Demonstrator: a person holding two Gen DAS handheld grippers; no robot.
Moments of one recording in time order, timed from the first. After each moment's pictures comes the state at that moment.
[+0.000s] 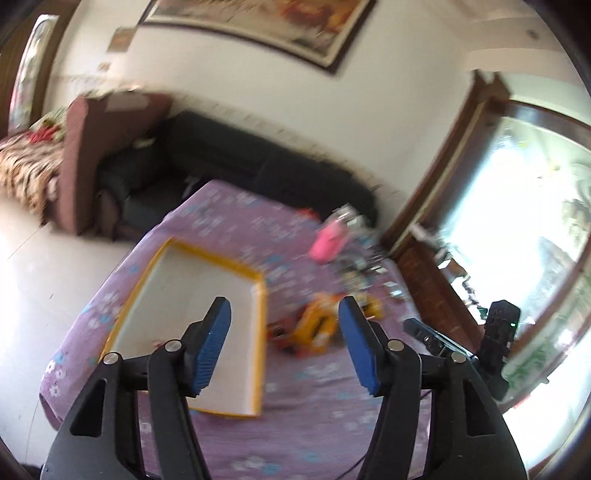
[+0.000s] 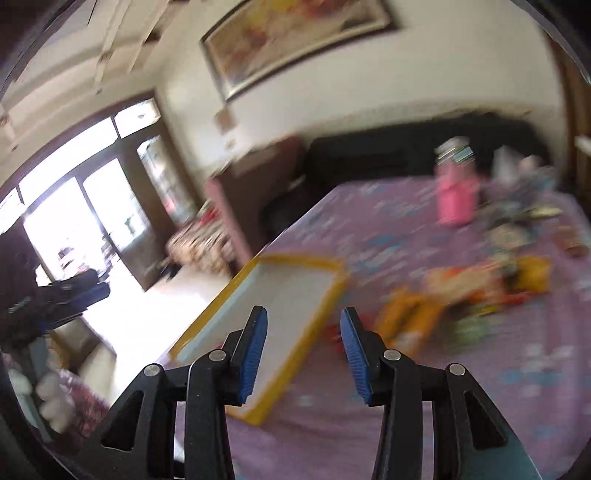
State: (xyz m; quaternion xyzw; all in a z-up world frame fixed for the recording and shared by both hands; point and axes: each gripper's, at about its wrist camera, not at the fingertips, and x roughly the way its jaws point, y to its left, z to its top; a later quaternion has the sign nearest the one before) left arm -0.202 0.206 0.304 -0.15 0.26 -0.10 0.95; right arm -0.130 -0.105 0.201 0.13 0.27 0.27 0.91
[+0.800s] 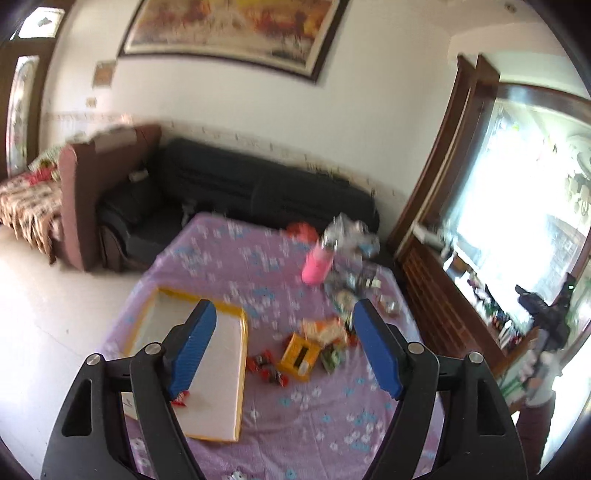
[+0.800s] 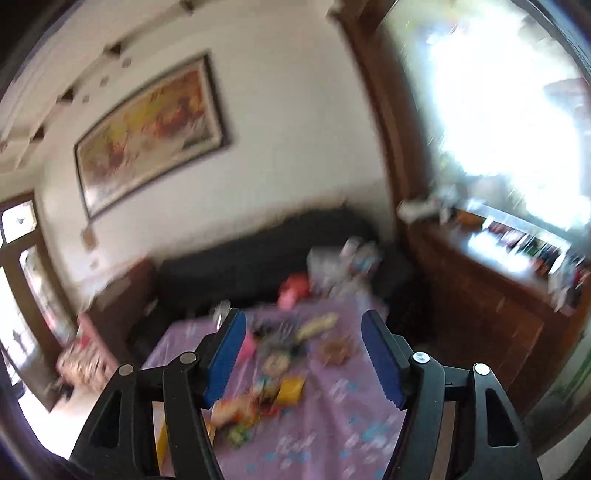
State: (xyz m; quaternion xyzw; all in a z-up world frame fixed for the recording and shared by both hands) left arm -0.153 0.158 0.358 -0.09 0.28 -0.07 0.95; right arm -0.165 -0.403 0.355 0.18 0.19 -0.01 0.97
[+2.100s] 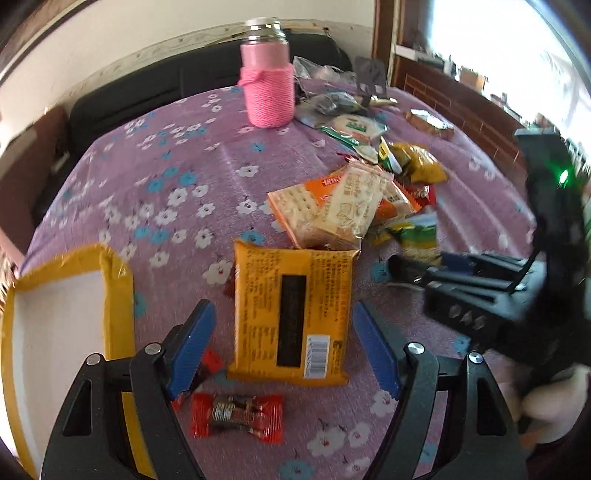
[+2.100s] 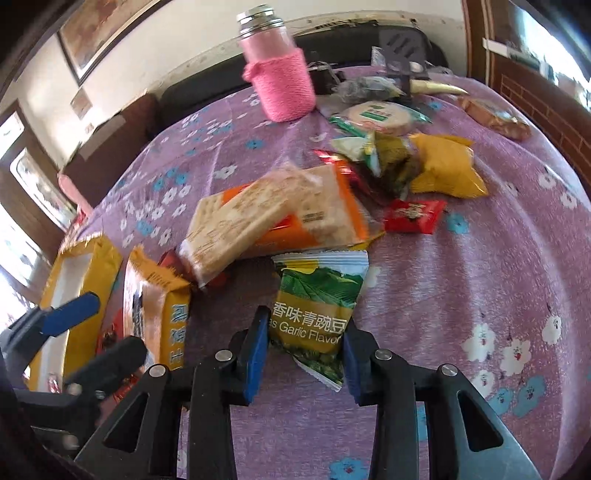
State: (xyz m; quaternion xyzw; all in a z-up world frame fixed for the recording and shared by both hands) left arm 0.057 -0.011 0.078 0.15 0.44 -0.13 0.88; right arm 0.060 -0.163 0.018 0.16 0.45 0.08 0.87
